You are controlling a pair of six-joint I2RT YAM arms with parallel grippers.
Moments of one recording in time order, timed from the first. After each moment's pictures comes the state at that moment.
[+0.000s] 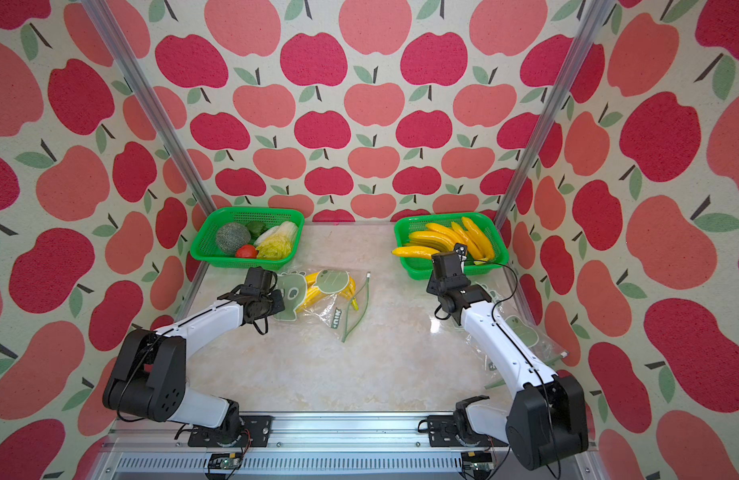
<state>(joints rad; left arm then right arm) -0.23 1.48 0.79 -0.32 -0.13 -0.48 0.34 1.27 0.98 -0.50 0.38 0.46</state>
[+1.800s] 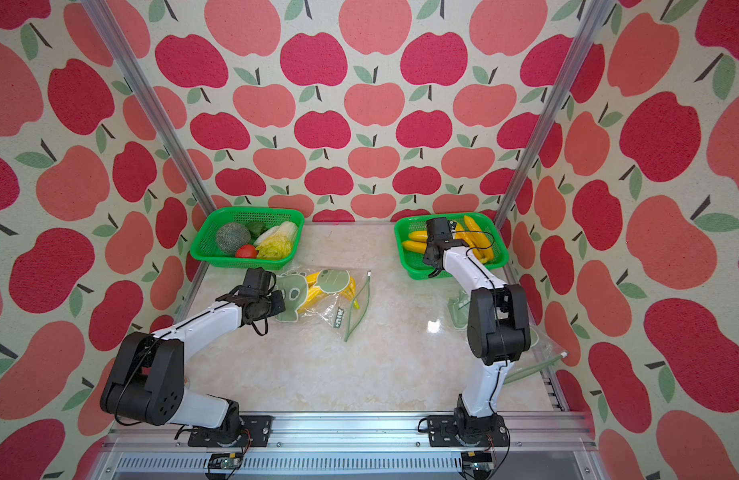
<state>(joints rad) -0.23 1.46 0.78 -0.32 -0.07 -0.48 0.26 1.80 1.41 -0.57 0.33 0.42</state>
